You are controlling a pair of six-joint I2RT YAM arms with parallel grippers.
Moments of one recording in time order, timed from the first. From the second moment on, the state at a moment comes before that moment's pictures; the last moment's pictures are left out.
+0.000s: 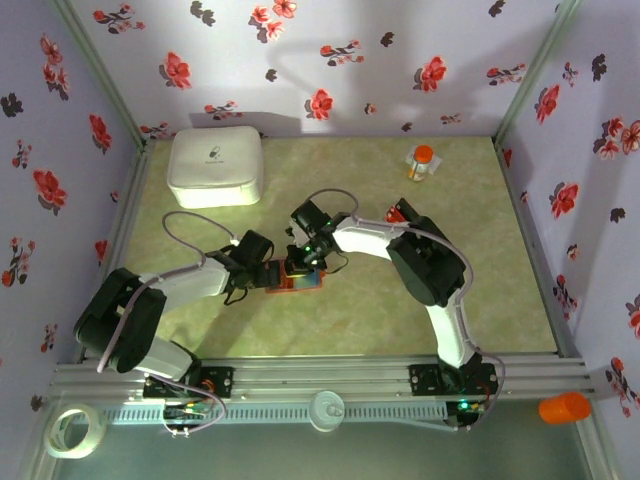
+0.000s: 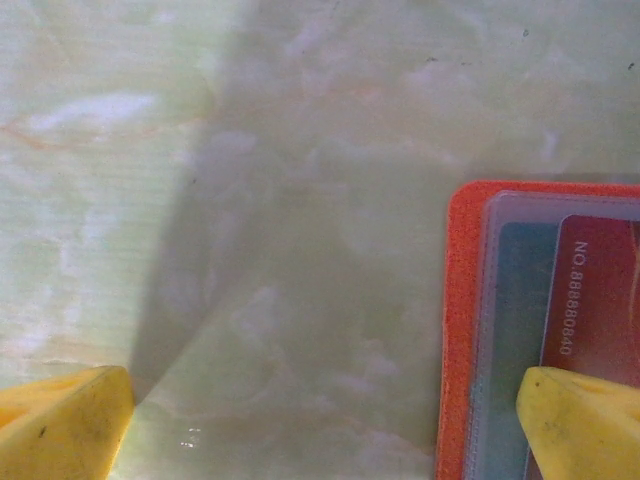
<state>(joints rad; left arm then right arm) -0.63 1.47 0.67 -0.37 -0.23 -0.64 0.81 2.09 1.40 -0.47 -0.53 0.59</state>
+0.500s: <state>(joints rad) -0.59 1.38 0.67 -0.37 -0.22 -0.66 0.79 2.03 1.37 -0.46 -0.50 0.61</state>
